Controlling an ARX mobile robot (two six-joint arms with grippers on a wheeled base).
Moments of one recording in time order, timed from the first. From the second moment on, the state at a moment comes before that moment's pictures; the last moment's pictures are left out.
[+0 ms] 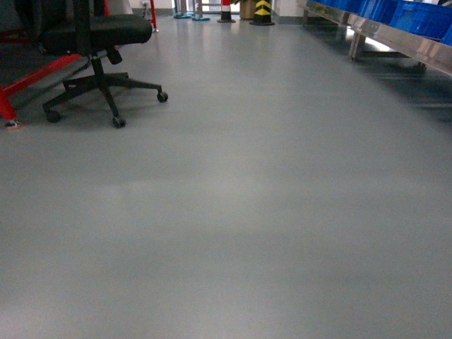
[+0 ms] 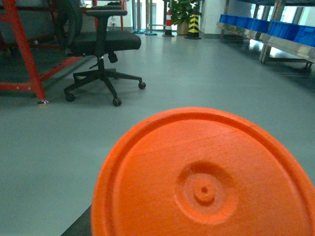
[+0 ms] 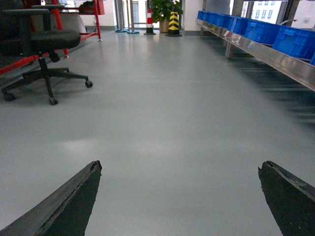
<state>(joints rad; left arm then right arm) 0.00 0.01 0.01 -0.01 0.00 -0.01 0.00 0.00 0.01 -0.01 0.00 0.00</state>
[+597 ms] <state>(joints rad) 0.00 0.01 0.01 -0.01 0.00 -0.01 0.00 0.00 0.01 0.00 0.00 0.00</state>
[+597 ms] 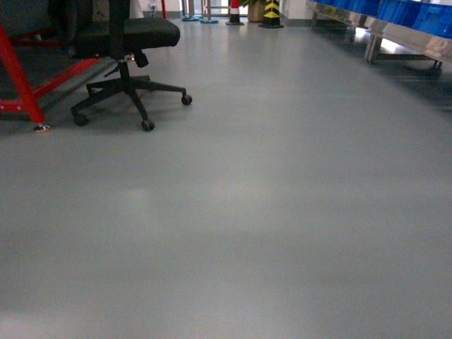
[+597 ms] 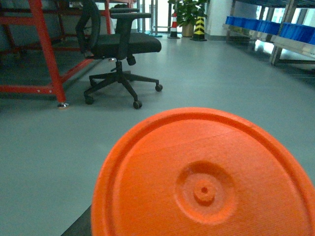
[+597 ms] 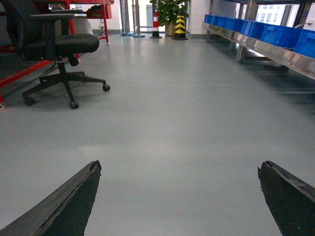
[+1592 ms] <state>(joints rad) 0.00 0.01 0.01 0.00 0.00 -0.01 0.00 0.00 0.01 0.00 0.00 0.00</state>
